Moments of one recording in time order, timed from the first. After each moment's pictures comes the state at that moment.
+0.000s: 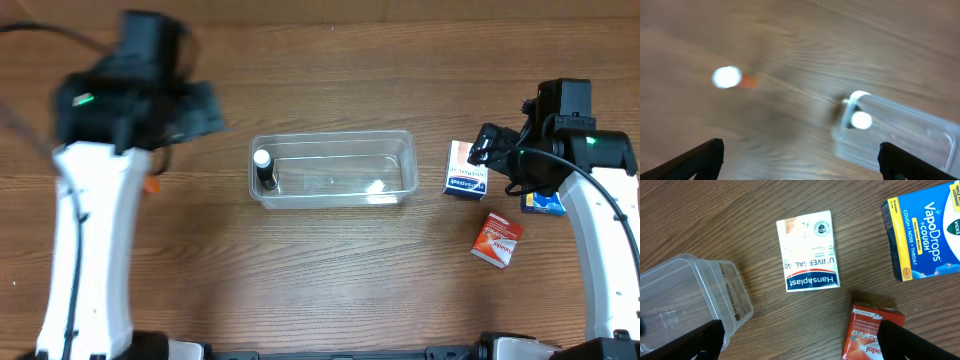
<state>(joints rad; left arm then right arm) -0.07 1.58 1.94 -1.49 -0.20 -0.47 -0.09 1.43 1.30 -1.06 -0.08 0.33</state>
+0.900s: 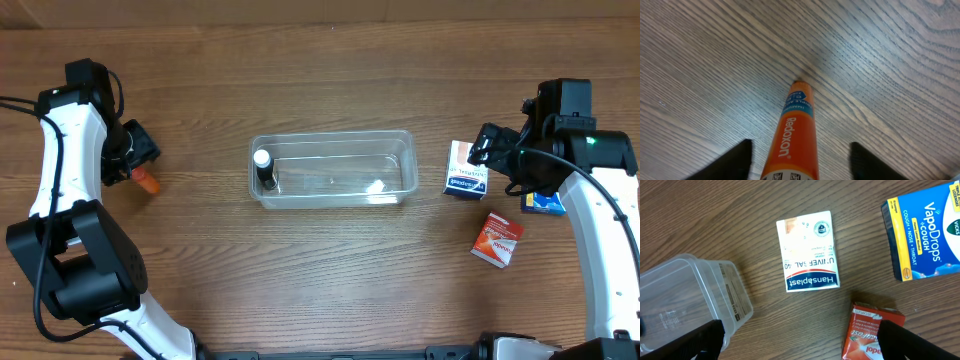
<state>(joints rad) 0.30 1.94 1.61 -1.15 -0.08 -0.38 -0.09 1.43 1.30 -1.06 -0.08 0.33</state>
